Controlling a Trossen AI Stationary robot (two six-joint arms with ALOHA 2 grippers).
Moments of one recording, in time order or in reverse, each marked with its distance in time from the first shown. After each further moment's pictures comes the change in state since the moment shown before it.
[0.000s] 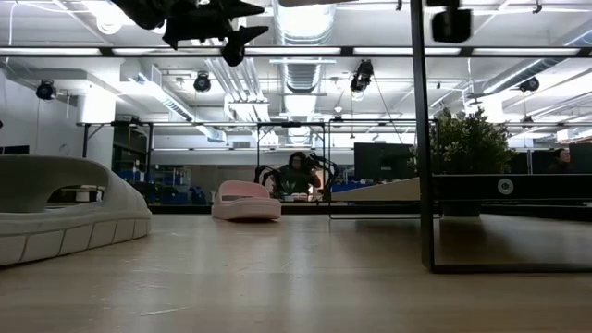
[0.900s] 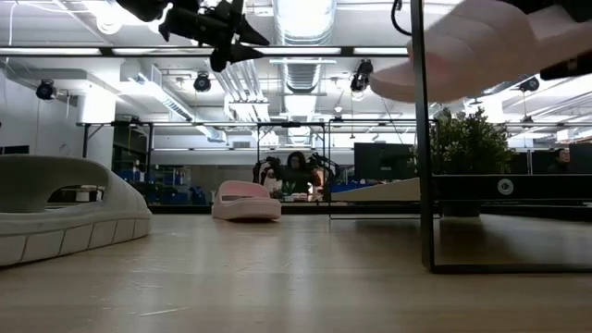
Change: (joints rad) left arm -0.066 -0.042 -0.015 -0.158 -0.582 0.225; right arm 0.002 -0.138 -0.095 -0.721 -0.428 -0.211
